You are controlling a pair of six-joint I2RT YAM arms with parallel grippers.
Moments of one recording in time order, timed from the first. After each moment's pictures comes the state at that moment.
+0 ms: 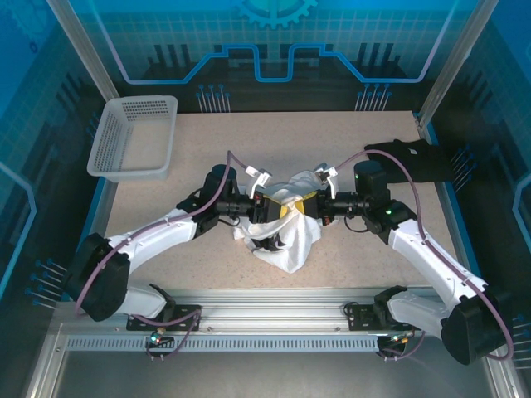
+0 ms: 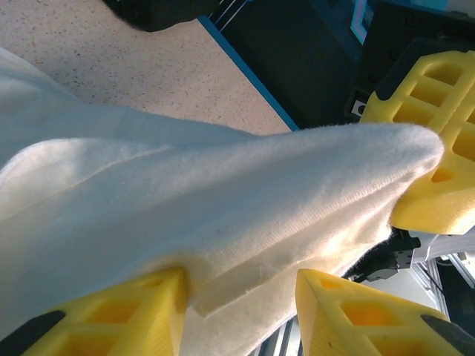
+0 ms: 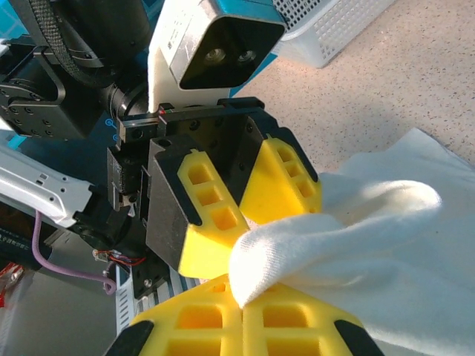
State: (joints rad) left arm -0.57 1.39 0.82 0.12 0.75 -0.47; right arm 0.38 1.08 0.81 -0.24 -0.87 0.18
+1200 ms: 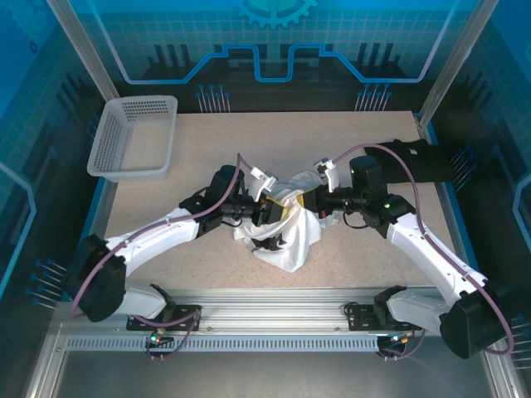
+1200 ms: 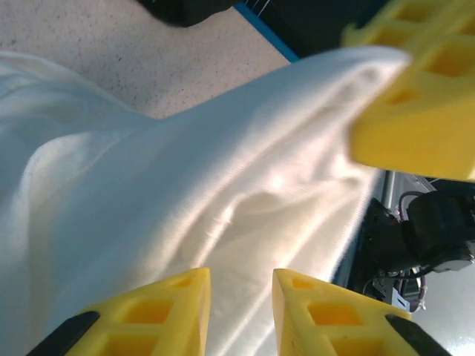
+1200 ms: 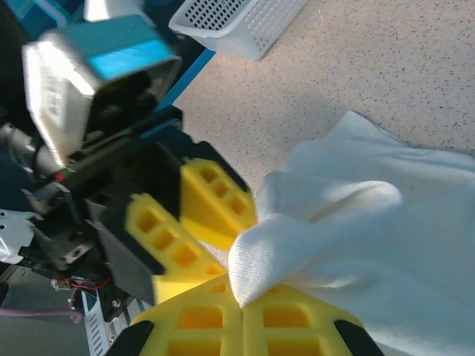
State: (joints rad) left arm -0.63 1.40 0.89 -0.04 0.58 -0.29; right arm 0.40 1.12 0.89 -0.36 -0.68 0.23
